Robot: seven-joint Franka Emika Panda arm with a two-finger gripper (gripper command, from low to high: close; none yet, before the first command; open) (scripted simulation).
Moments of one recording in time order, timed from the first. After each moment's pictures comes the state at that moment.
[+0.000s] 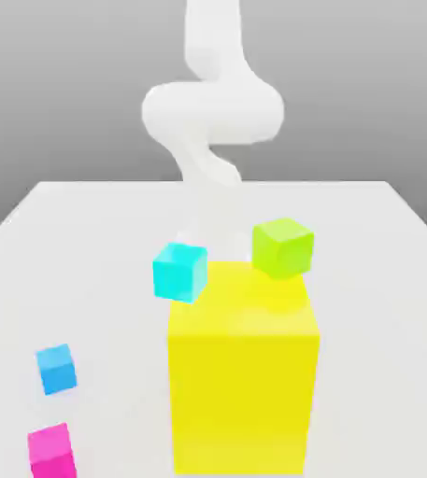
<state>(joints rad) -0.05 -0.71 -0.01 -2.34 -0.01 2.35 0.86</state>
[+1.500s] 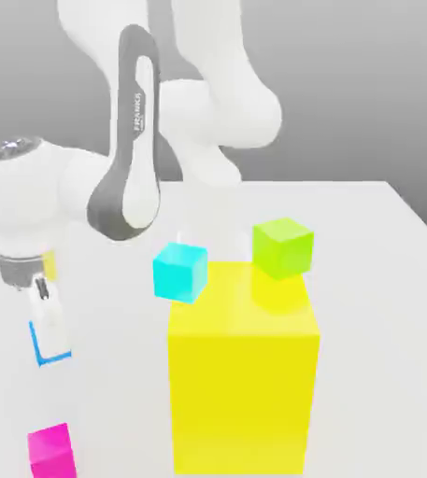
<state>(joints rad) -0.43 0.04 -0.10 -2.66 0.07 2.75 1.20</state>
